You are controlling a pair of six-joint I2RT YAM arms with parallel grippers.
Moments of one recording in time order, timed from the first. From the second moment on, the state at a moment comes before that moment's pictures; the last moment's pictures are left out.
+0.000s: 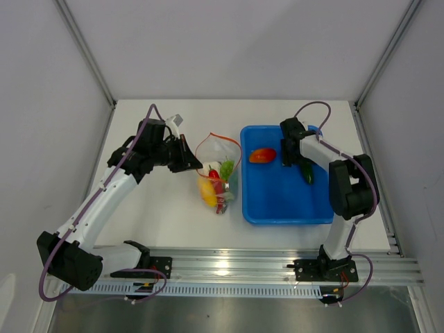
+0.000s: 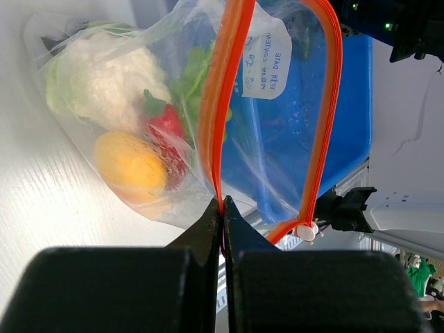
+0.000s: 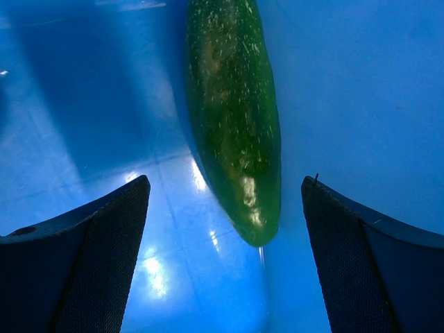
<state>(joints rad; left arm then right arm) -0.38 1.19 1.17 -0.70 0.41 -0.59 0.29 1.86 1.31 -0.62 0.47 0.23</state>
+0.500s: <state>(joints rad) -0.37 1.19 1.17 -0.70 0.41 -0.59 0.28 1.95 1.35 -0.61 0.49 0.25</state>
